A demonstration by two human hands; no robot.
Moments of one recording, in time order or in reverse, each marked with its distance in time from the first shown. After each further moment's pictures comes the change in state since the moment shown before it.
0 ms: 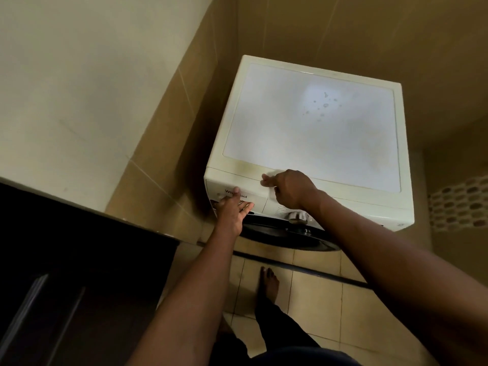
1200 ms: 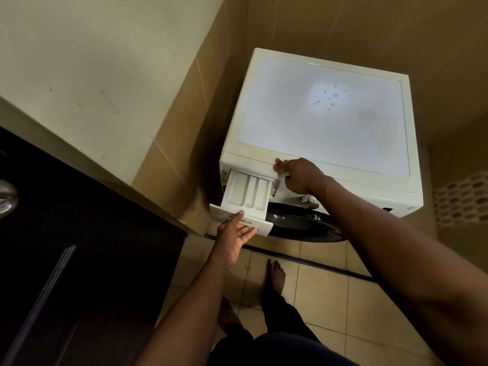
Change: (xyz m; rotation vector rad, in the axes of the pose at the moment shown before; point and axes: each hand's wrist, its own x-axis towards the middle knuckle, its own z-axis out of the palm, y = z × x) left_hand -0.058 -0.036 -0.113 0.020 -0.137 -0.071; right_hand -0.003 -0.013 0.014 0.115 -0.099 0.130
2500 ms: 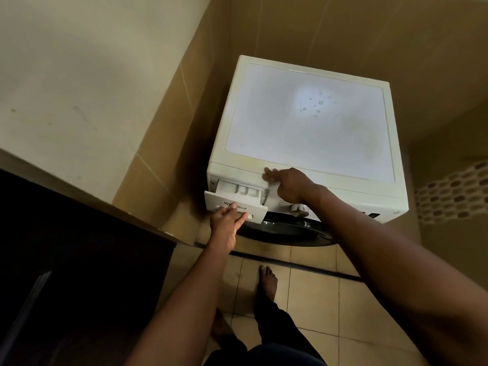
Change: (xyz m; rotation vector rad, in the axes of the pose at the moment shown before) left_hand 0.046 0.024 0.047 0.052 0.082 0.097; right_hand -0.003 0.002 -0.004 0.104 0.004 0.006
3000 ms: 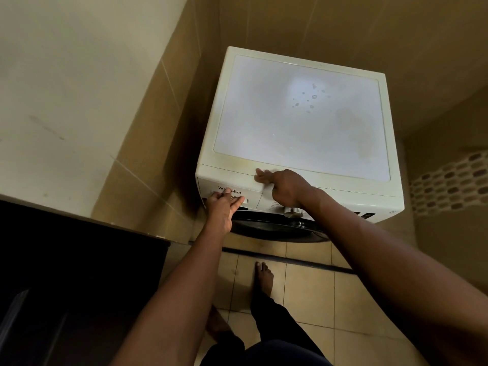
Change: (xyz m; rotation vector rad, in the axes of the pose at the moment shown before) left_hand 0.041 0.021 0.042 0.037 0.027 -0.006; right_hand -0.003 0.004 -0.005 0.072 -0.006 -0.037
